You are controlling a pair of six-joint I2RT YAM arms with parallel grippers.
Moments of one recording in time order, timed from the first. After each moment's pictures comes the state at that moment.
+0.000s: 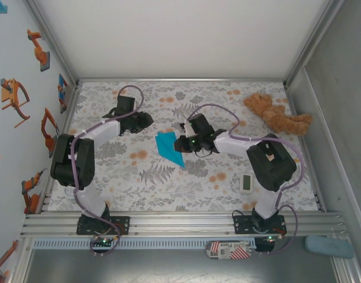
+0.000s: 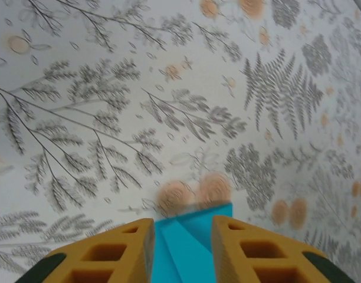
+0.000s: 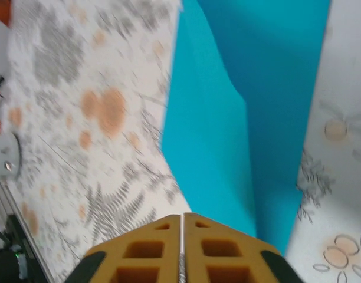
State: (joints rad) left arm -0.33 1.75 1.12 -0.25 0.26 -0.71; right arm 0.66 1.80 1.07 -0.09 -0.49 0.57
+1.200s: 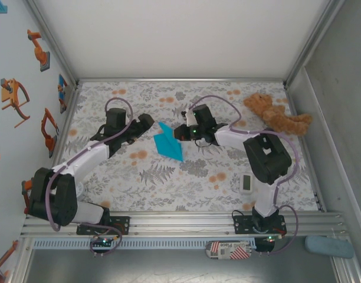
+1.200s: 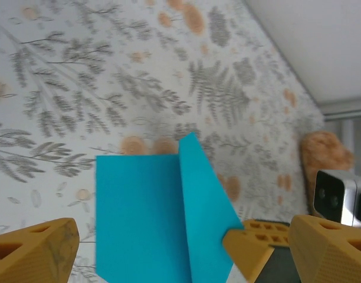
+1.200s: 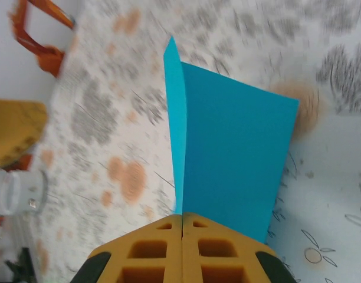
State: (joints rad) left arm -0.36 1.36 0.82 -0.09 0.26 -0.89; right arm 0.57 1.87 1.14 0.07 -0.59 0.53
